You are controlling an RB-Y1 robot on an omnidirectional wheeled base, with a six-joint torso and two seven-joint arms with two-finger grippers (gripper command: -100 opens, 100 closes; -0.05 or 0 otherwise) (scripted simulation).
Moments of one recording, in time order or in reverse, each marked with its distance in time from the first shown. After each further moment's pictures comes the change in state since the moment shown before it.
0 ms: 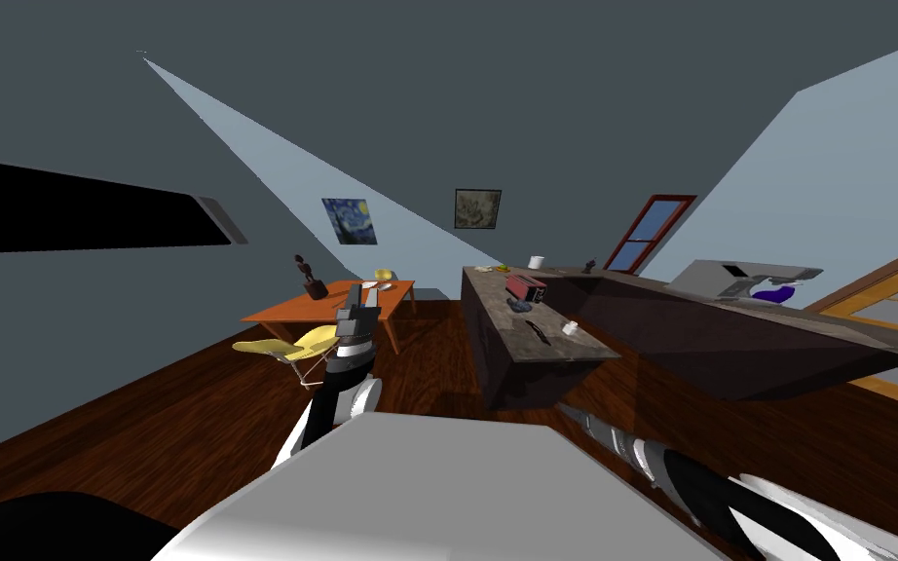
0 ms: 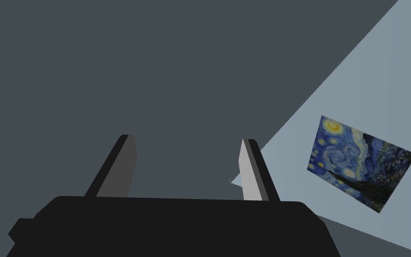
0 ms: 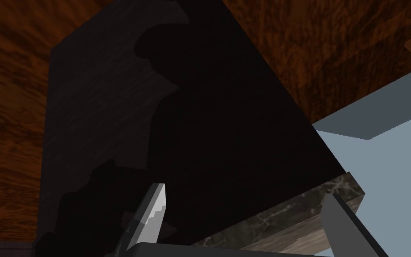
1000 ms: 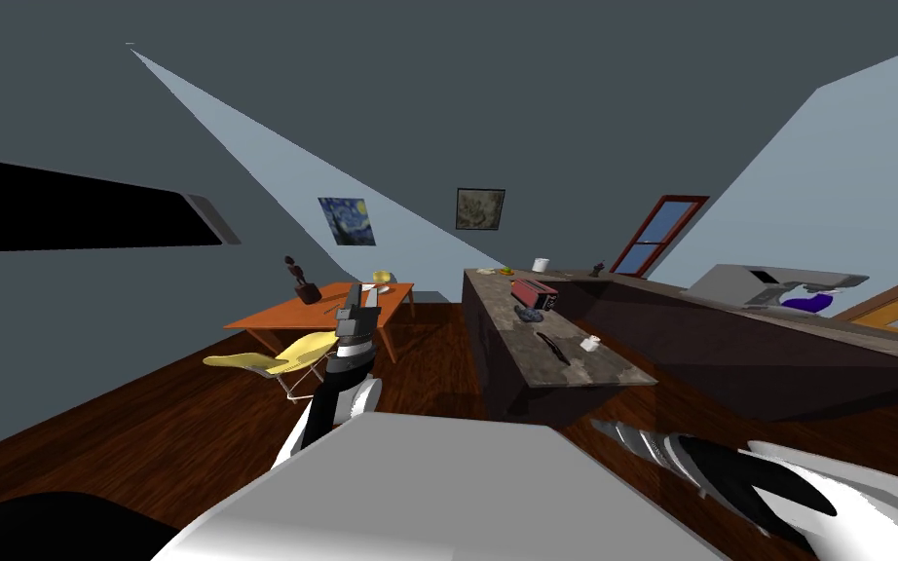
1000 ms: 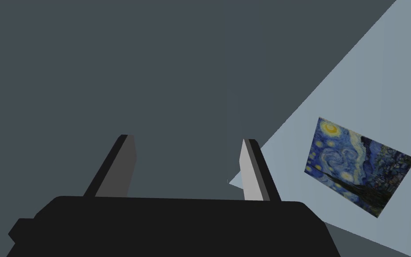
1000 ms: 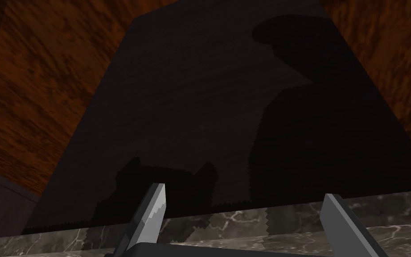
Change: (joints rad) left arm 0.000 0.000 0.000 0.000 0.000 0.000 0.000; right arm 0.084 -0.286 -0.021 0.008 -0.076 0.137 0.072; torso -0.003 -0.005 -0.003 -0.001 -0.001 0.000
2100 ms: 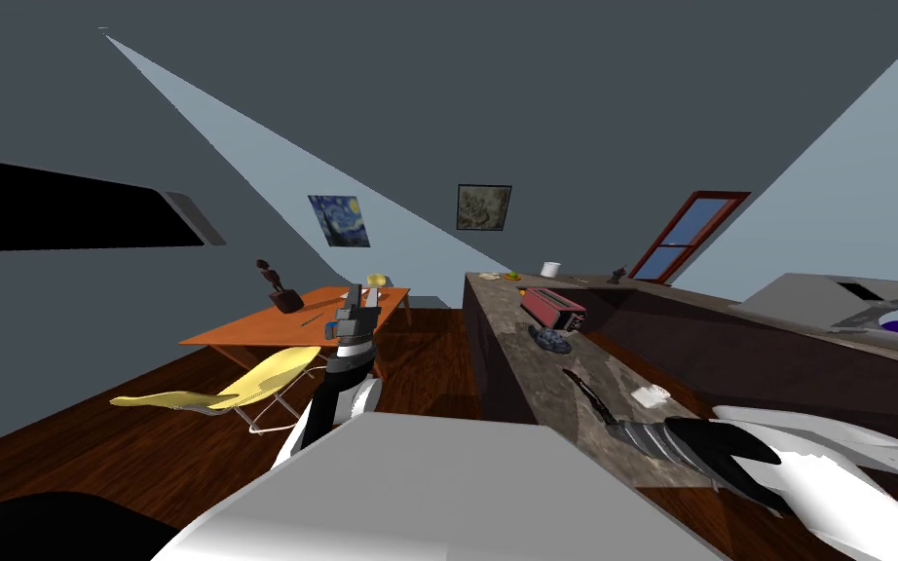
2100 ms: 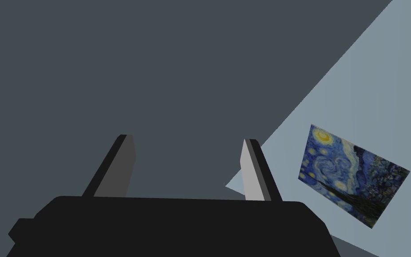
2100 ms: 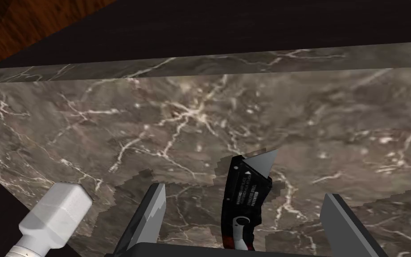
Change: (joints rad) left arm 0.000 0.000 0.000 0.000 0.000 0.000 0.000; right arm 0.060 -0.218 -0.028 -0.061 -0.045 0.126 0.061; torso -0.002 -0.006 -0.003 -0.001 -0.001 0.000
